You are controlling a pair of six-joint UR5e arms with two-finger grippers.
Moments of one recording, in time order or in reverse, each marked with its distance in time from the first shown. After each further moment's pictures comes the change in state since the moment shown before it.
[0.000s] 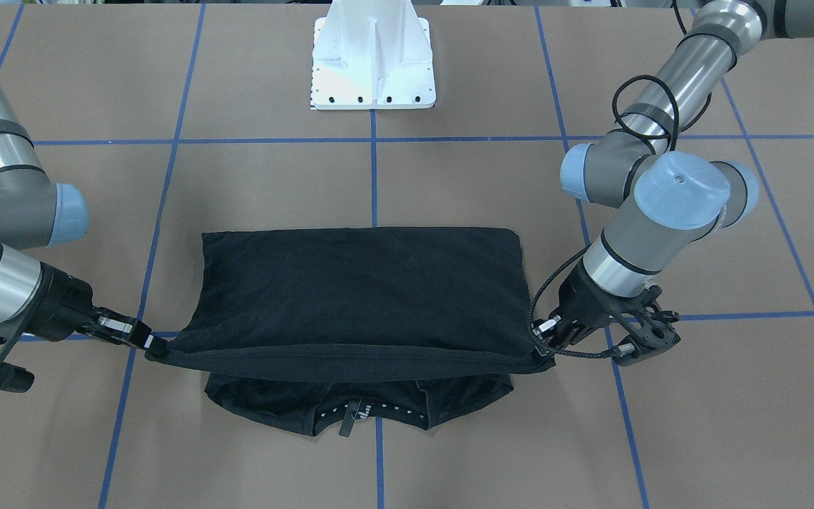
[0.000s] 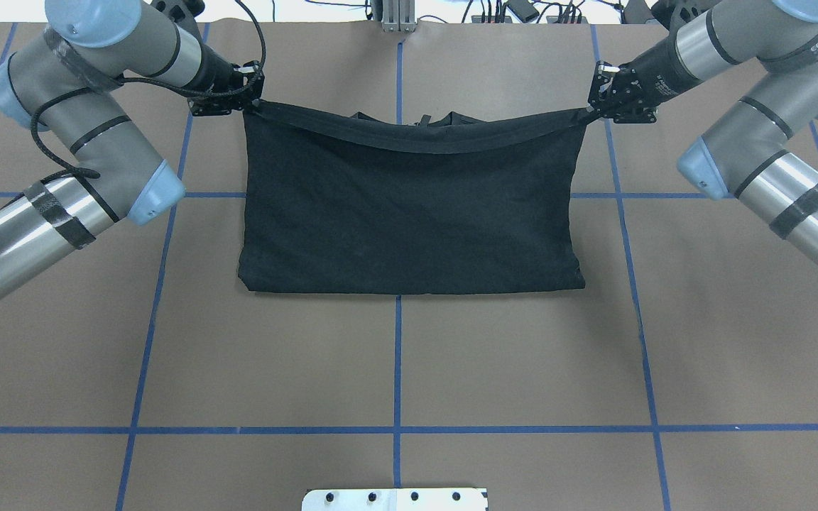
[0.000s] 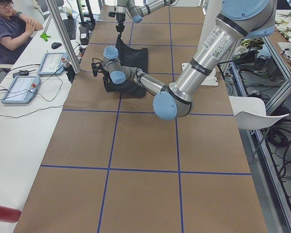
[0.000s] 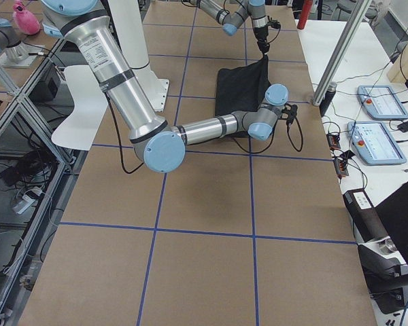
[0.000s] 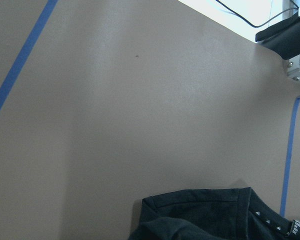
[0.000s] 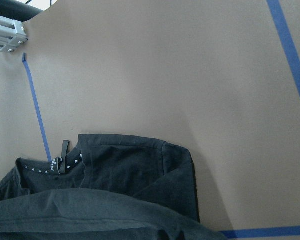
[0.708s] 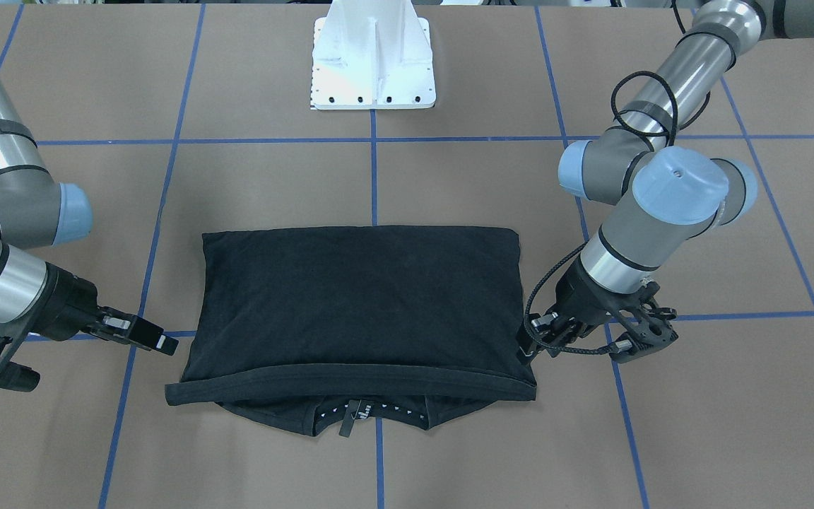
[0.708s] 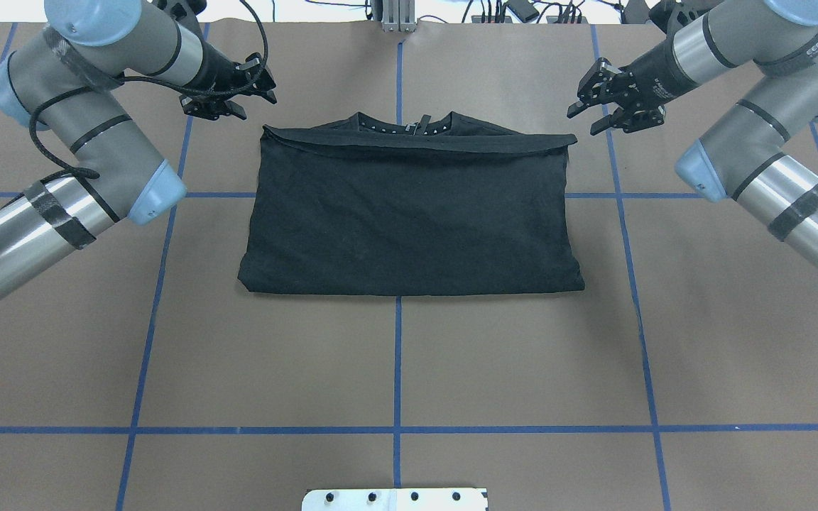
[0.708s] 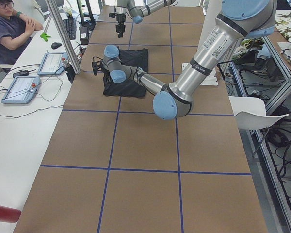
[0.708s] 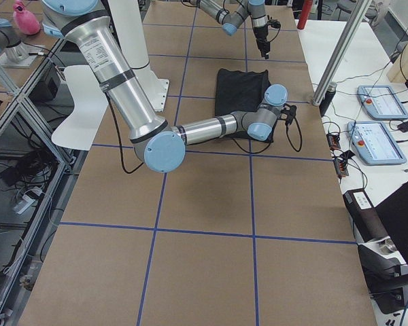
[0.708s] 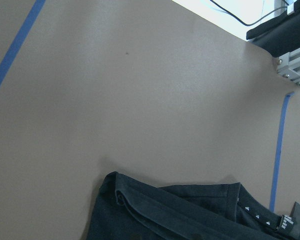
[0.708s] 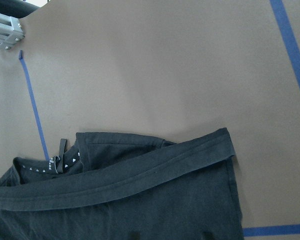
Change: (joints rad) left arm 0.000 0.002 -0.014 0.002 0.000 0.001; right arm -0.001 -0.002 -0.007 -0.003 -0.002 0.006
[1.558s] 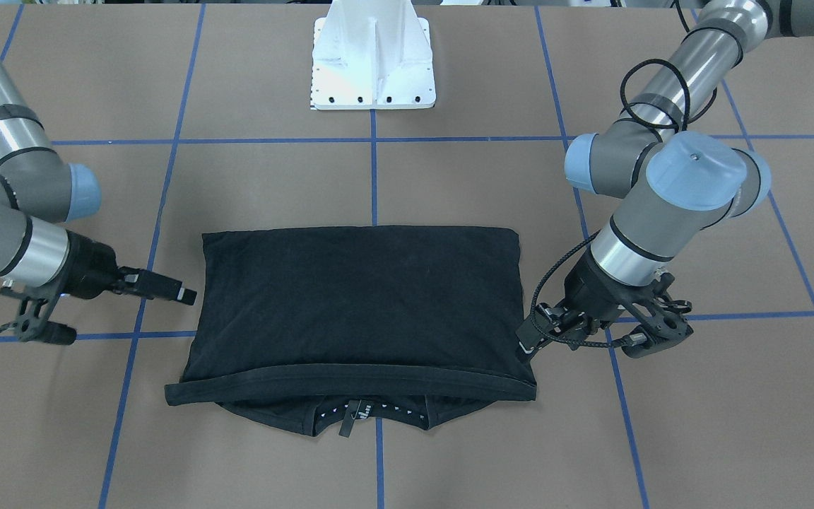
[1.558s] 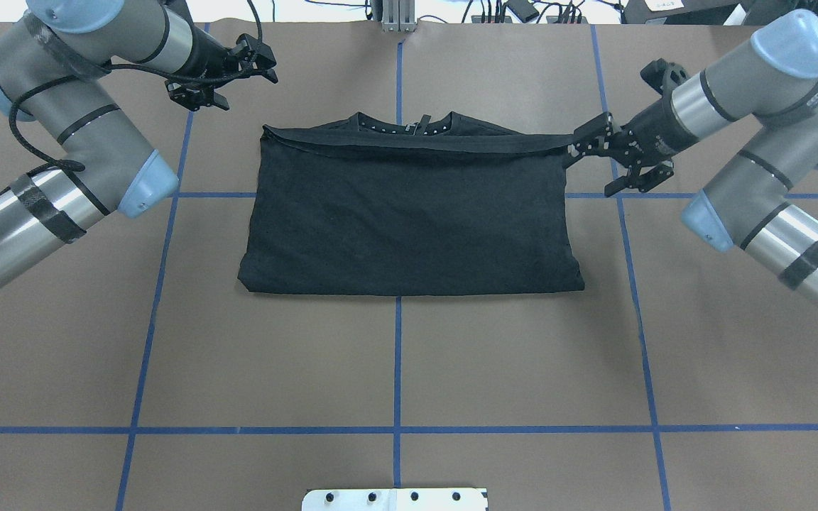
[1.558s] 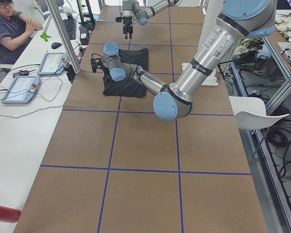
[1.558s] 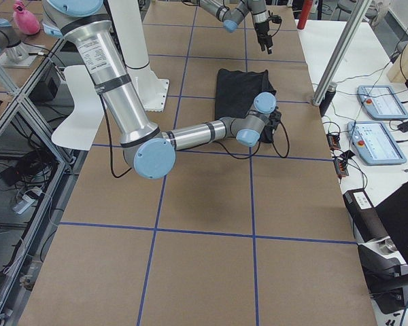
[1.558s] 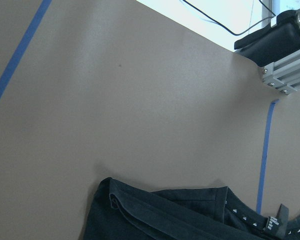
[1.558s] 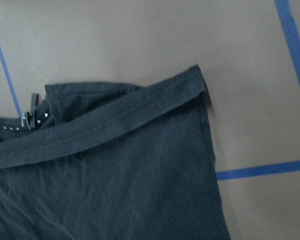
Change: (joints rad) left arm -0.021 0.006 -0.046 0.010 0.003 0.003; right arm -0.096 -0.128 0.119 -0.001 0.086 0.008
